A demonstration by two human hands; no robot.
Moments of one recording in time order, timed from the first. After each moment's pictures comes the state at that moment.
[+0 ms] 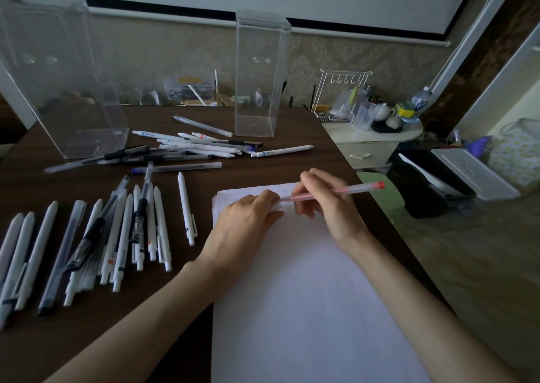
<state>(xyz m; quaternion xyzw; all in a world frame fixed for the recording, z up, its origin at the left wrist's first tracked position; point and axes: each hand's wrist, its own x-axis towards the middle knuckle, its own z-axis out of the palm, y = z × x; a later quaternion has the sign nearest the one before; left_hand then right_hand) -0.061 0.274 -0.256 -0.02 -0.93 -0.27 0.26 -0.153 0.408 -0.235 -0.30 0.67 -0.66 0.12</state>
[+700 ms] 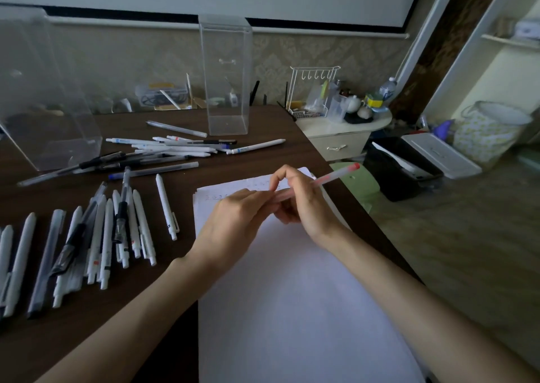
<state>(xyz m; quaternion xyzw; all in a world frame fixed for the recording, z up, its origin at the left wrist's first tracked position) -0.046 0.293 -0.233 -0.14 -0.91 -0.29 0.26 -0.117 0.422 -0.216 -0.25 0.73 -0.61 0.18</state>
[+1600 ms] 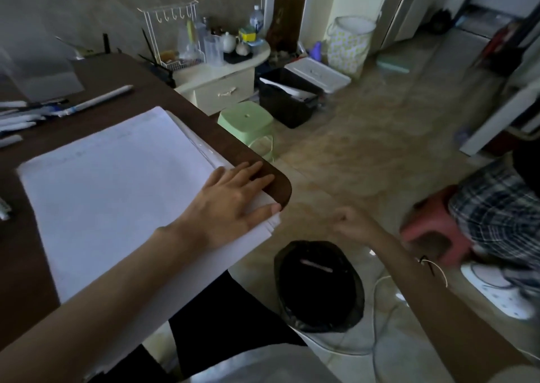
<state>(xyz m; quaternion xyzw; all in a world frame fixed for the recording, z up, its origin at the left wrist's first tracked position) -0.020 0.443 -0.252 -0.32 -0.94 -0.14 0.00 -0.022 0.733 -0.353 0.11 0.94 -0.29 0.15</state>
